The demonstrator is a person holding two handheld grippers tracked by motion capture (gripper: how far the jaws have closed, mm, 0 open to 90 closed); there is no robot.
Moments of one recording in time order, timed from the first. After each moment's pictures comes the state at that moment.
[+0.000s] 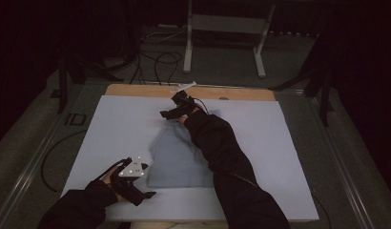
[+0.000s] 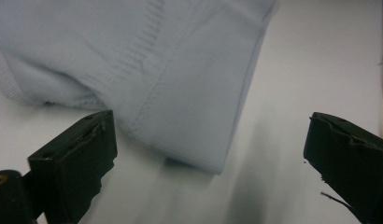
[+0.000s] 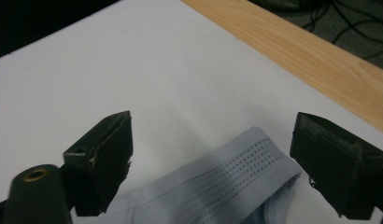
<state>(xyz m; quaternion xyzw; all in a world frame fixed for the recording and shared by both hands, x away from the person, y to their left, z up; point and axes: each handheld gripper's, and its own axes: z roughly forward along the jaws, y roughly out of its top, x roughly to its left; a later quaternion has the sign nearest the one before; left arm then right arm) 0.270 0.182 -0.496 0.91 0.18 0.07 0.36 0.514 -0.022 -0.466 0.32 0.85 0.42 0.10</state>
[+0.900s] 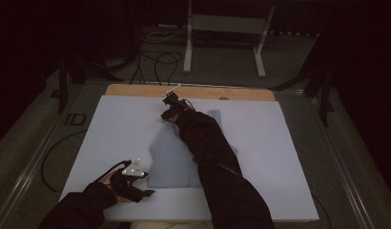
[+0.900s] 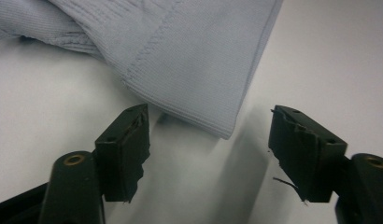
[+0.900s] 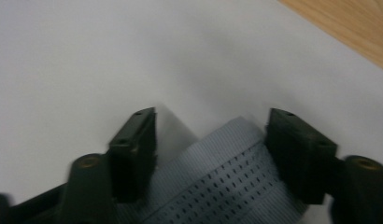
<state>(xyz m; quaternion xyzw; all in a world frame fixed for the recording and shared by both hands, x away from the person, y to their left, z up) 0.273 0.186 -0.510 0.92 0.23 0.04 0.32 0.552 0.011 -0.516 0.37 0.88 0.28 0.11</state>
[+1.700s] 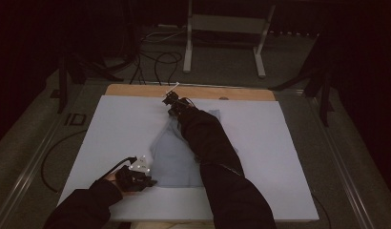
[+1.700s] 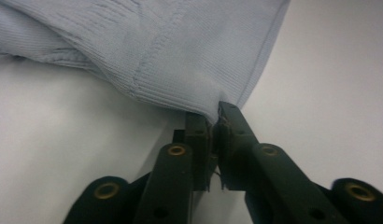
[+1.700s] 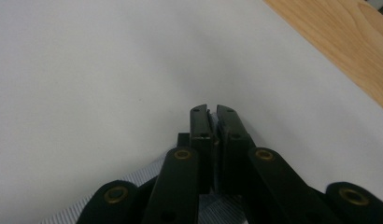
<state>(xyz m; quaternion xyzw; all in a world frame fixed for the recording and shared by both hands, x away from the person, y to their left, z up) 0.283 0.172 -0.506 0.92 0.22 0.02 0.31 0.548 0.007 -0.502 0.32 0.90 0.26 0.13</state>
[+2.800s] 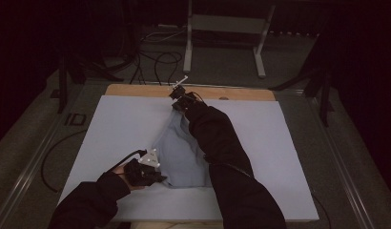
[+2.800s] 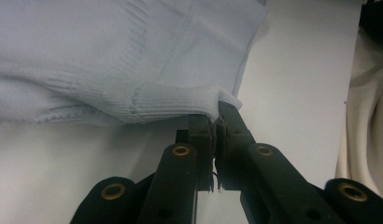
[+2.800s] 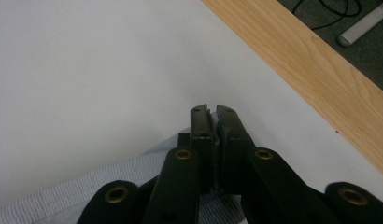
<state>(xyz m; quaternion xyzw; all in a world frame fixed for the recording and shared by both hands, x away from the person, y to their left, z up) 0.286 0.139 -0.463 0.93 0.19 0.02 0.32 0.537 -0.018 -0.462 0.31 0.89 0.30 0.15</state>
